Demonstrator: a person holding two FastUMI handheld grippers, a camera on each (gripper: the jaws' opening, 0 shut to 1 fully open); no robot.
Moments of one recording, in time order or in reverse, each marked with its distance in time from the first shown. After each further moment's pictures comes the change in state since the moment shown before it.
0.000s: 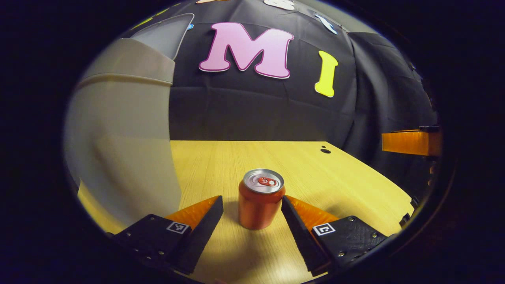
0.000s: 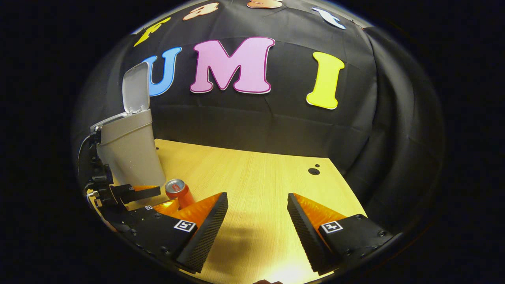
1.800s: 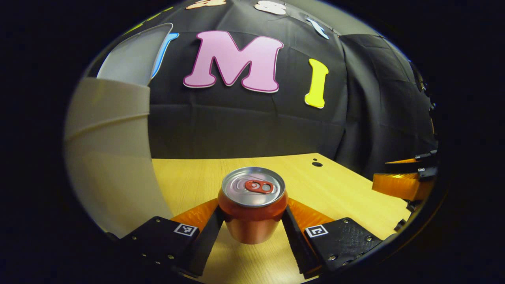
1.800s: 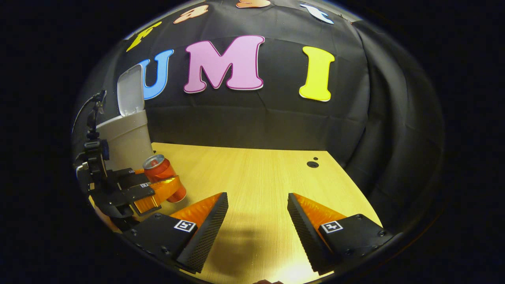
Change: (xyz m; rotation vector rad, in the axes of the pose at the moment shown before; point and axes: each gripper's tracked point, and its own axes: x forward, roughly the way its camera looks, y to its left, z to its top) left arm -0.004 -0.007 0.080 0.019 -0.089 -0.039; right arm -0.010 -0.002 0.006 0.049 -0.024 -0.006
